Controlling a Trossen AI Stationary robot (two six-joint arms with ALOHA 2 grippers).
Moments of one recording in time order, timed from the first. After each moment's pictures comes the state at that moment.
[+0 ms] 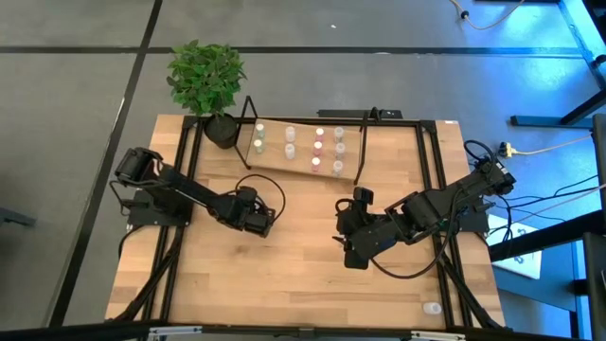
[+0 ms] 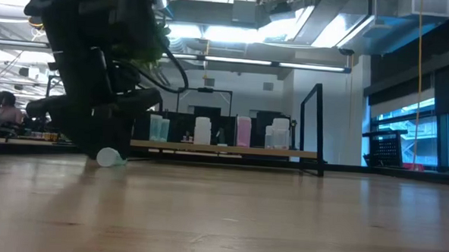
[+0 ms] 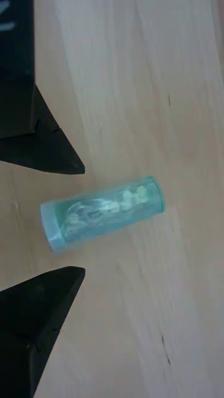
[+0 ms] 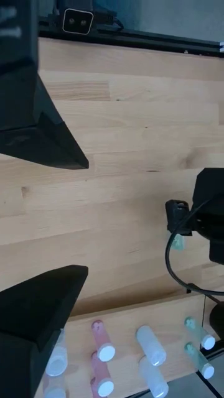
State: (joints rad) left arm -0.26 1.63 0.80 -0.64 -0.50 -1.64; right arm 0.50 1.64 1.73 -1.08 0.47 0.47
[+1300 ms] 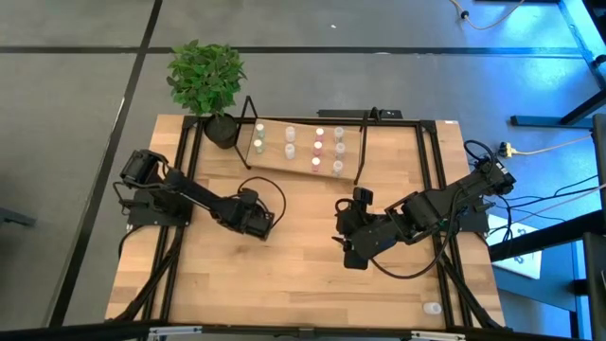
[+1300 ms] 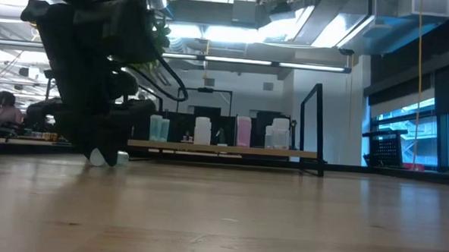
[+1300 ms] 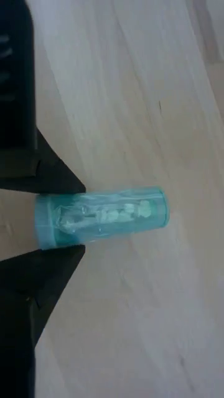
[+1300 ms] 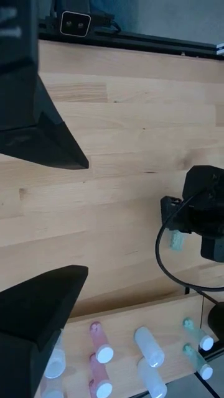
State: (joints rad) left arm -0.28 1.68 0.80 -0.65 -0.53 -1.57; right arm 0.50 1.64 1.73 -1.07 0.47 0.47
